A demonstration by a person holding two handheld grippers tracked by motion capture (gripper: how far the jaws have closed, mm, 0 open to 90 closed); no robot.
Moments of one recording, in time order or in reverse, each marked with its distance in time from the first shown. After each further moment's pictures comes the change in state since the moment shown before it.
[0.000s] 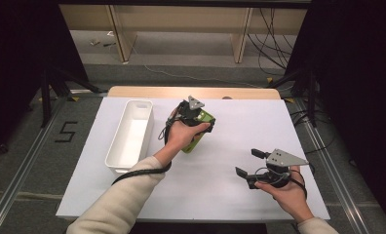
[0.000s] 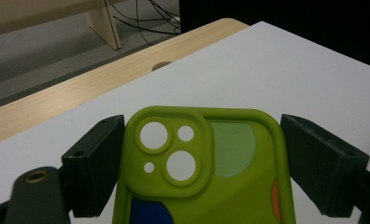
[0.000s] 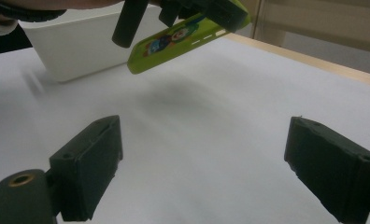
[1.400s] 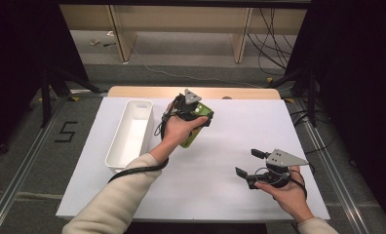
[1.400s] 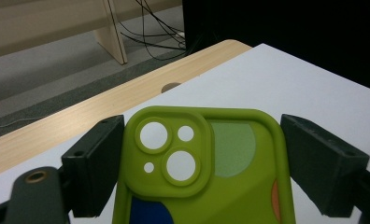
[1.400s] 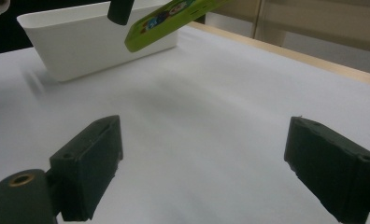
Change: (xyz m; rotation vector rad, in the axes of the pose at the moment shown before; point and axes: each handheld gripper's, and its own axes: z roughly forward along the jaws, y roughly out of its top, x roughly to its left) left arm 0.007 0.018 -0.018 -0.056 0.015 0.006; right arm 0.000 0.000 0.000 -0.001 0.001 0.000
